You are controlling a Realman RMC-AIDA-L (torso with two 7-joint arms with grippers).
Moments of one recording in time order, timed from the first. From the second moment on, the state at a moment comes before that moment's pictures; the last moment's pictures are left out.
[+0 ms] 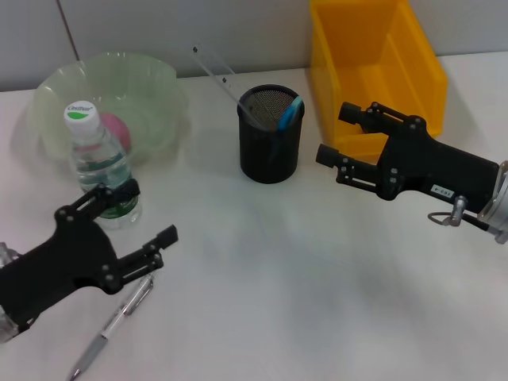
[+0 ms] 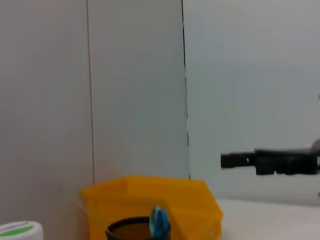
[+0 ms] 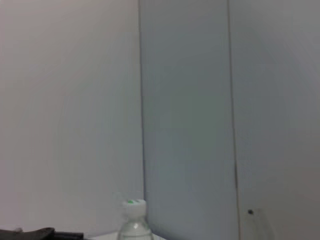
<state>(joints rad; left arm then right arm) -0.19 -1.95 1.74 0.55 0.68 1.36 -0.67 0.58 2.08 -0.05 -0.33 -2.17 -1.69 0.80</state>
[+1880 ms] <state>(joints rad) -0.27 -2.07 1.76 1.62 2.64 1.35 -2.79 0.44 2.08 -0.44 -0.63 -2.17 -1.73 1.07</state>
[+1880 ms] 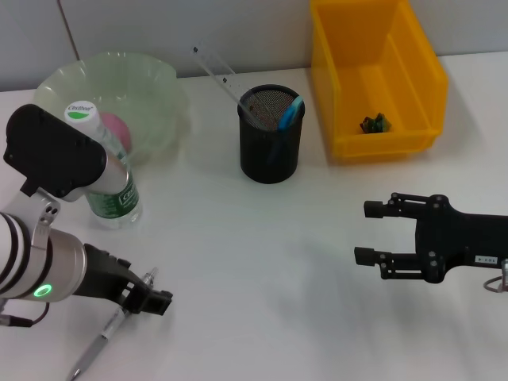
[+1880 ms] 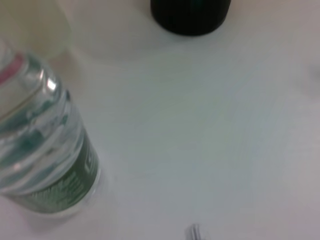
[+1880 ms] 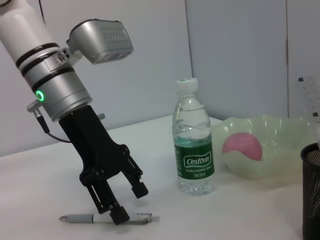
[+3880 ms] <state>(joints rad) -0.46 -2.07 1.77 1.45 2.69 1.44 -2.87 0.42 2.08 -0.44 -0.62 -2.17 -1.68 1.06</state>
